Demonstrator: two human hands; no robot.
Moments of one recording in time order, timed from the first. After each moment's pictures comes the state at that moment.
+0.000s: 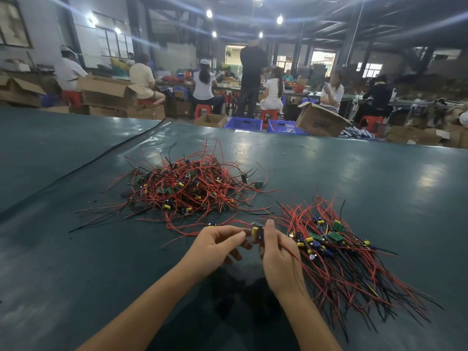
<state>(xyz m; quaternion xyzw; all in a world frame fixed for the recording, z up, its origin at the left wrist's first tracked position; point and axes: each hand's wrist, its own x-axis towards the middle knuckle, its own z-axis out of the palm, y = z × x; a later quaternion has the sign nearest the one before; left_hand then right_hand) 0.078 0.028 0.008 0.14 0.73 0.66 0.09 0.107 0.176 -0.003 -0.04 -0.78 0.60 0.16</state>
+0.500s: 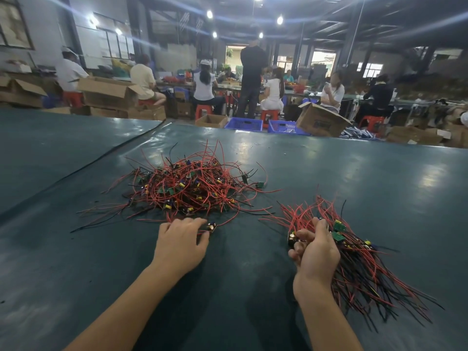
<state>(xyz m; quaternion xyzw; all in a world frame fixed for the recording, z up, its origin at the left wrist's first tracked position) 0.049 -0.013 -0.015 0.07 0.97 0.17 -0.17 0.097 0.202 0.009 -0.21 -0.45 0.82 0.29</state>
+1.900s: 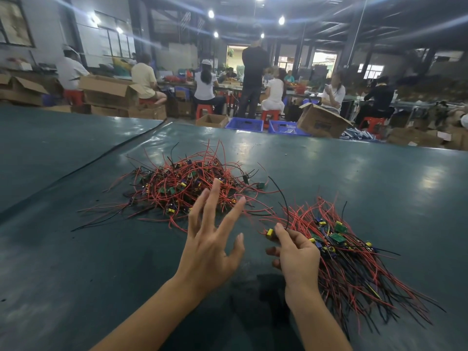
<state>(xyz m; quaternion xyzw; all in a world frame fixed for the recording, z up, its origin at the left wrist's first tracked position) 0.082 0.029 -0.002 0.24 0.85 0.27 -0.38 0.103 0.181 0.005 -0.19 -0.59 0.76 0.18</state>
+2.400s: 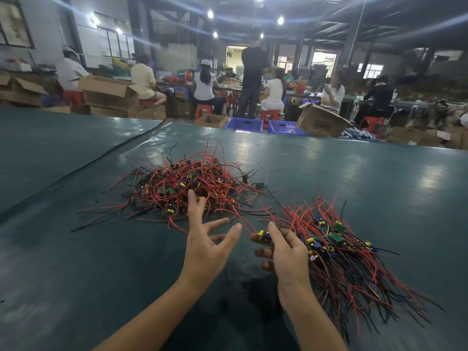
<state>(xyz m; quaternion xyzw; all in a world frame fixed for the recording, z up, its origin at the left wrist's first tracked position) 0.078 0.036 -0.008 0.13 0.72 0.66 -0.18 0.104 0.175 0.006 -0.13 -0.61 0.77 0.11</state>
